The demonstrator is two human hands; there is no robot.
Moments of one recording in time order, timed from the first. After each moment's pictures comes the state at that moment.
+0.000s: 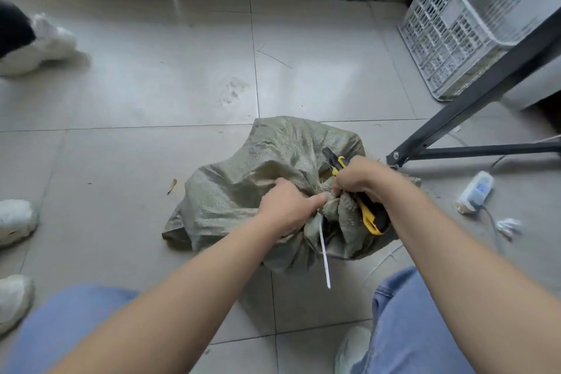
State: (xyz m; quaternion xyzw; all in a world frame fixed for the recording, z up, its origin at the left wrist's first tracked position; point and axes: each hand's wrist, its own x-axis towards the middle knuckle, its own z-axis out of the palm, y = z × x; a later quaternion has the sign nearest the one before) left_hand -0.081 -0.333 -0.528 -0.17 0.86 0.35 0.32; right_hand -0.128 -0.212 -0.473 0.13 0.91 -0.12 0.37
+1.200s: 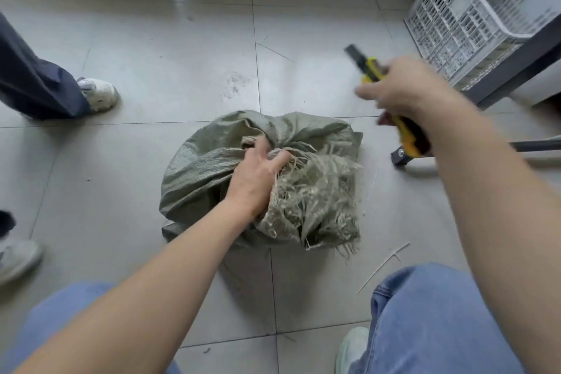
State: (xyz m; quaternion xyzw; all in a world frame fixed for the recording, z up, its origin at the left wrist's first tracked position) left_hand -0.101 -0.379 -0.553 0.06 0.97 0.22 0.08; right_hand -0.185 -0.200 -0.401 0.13 0.94 -0.27 0.13
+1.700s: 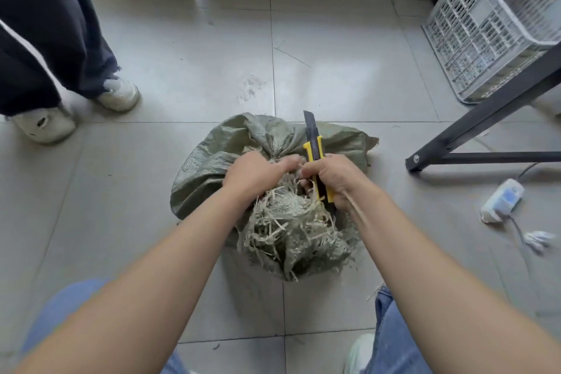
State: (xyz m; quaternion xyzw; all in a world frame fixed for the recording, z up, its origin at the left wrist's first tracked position) left_hand -0.104 -0.399 -0.517 -0.21 0.90 0.33 0.21; right_hand -0.121 -0.261 -0.511 0.24 0.65 -0.65 0.31
